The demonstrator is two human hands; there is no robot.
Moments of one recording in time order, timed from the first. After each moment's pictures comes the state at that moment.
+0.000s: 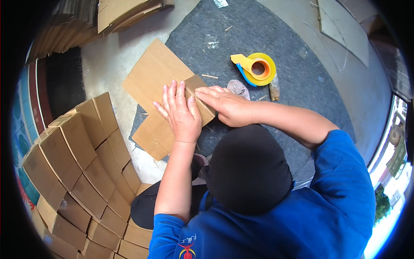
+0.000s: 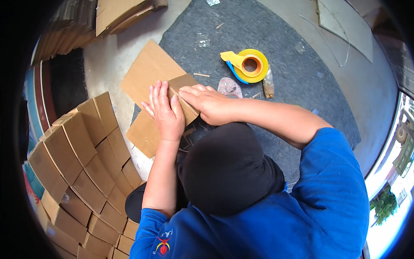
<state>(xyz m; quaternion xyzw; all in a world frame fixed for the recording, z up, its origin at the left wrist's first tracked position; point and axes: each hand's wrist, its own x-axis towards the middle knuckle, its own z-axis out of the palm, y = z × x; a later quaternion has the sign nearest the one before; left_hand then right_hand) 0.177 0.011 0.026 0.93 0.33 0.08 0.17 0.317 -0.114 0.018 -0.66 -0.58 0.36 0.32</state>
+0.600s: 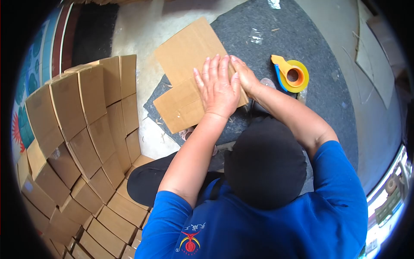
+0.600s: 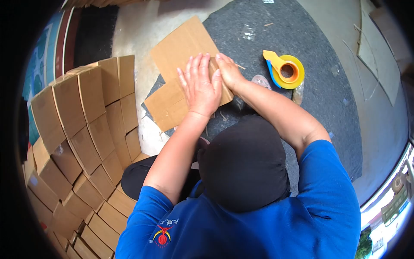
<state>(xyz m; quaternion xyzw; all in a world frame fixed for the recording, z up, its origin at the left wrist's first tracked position) 0.191 0.009 0.030 0.91 0.37 0.07 0.16 0.283 -0.030 -0.091 -0.63 -0.12 0.50 0.58</state>
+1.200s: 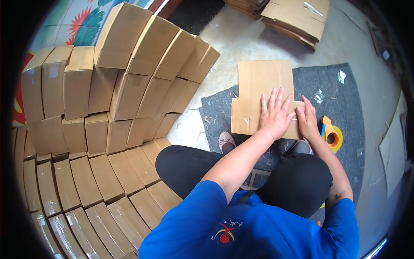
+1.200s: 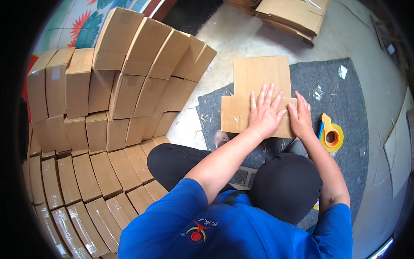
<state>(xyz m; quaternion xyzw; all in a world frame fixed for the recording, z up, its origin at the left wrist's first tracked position) 0.146 0.024 0.044 0.90 0.41 0.07 0.14 0.298 -0.043 -0.013 -0.74 -0.48 0.28 0.38</state>
